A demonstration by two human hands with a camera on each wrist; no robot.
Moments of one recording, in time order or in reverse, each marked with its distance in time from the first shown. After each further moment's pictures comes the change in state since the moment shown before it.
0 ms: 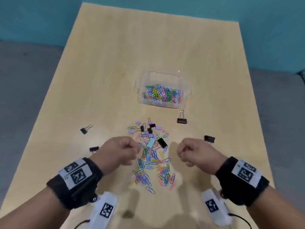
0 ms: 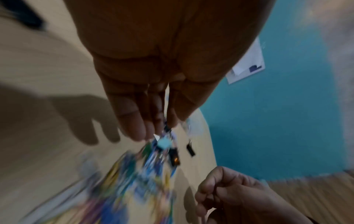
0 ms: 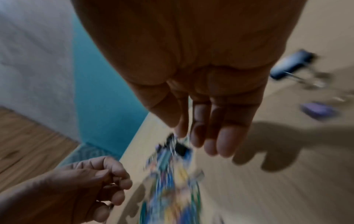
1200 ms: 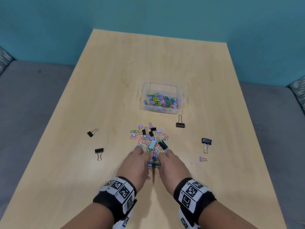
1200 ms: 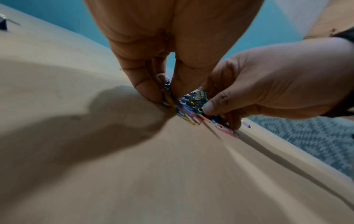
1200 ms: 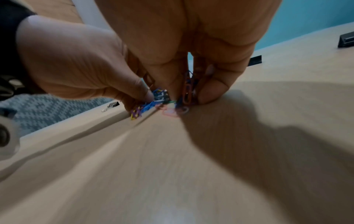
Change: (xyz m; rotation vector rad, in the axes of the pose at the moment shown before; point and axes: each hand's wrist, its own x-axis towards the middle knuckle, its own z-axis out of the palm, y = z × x) left_hand 0.000 -0.047 0.064 1.040 0.325 0.348; right_hand 0.002 0.017 0.103 -0.782 0.307 -0.250
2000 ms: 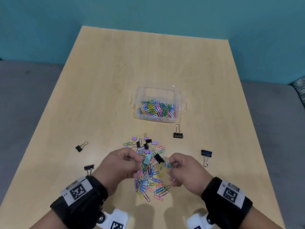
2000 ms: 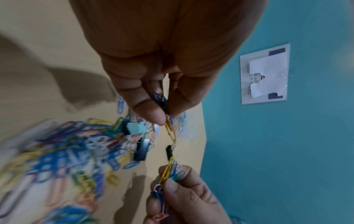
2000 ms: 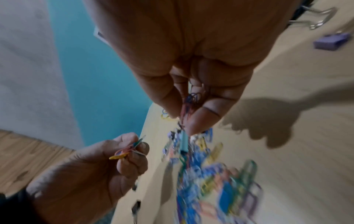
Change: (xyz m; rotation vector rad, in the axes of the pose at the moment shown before) left_hand 0.037 -0.004 -0.068 -1.266 -0.216 -0.484; right_hand 0.025 0.038 -0.063 0.913 -0.231 0.315
